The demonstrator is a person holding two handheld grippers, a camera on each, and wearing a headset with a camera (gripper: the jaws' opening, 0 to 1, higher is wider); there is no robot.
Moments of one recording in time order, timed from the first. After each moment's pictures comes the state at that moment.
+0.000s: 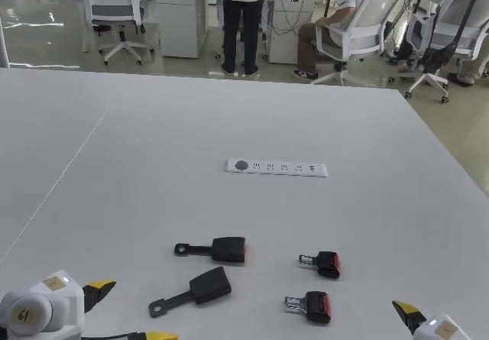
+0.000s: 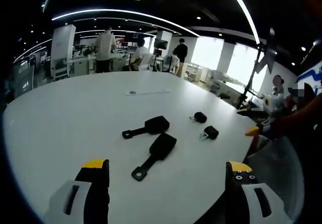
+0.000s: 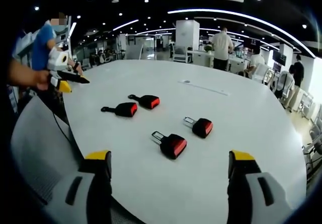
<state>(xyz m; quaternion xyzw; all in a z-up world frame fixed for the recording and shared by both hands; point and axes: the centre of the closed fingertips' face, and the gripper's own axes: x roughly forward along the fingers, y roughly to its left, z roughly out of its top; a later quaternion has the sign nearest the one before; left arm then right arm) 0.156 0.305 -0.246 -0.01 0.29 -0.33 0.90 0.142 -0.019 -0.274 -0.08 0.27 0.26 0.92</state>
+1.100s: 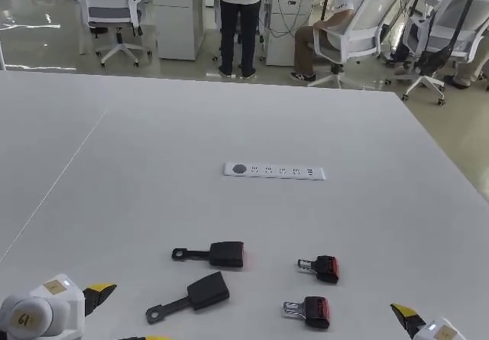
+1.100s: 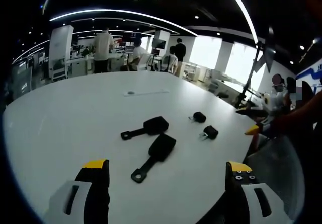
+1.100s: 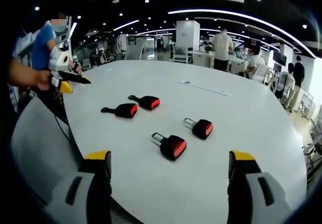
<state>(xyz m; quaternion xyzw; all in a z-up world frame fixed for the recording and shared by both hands) 0.160 0.301 -0.247 -0.01 0.29 -0.34 0.90 0.144 -0.018 -0.272 -0.08 0.27 0.26 0.92</state>
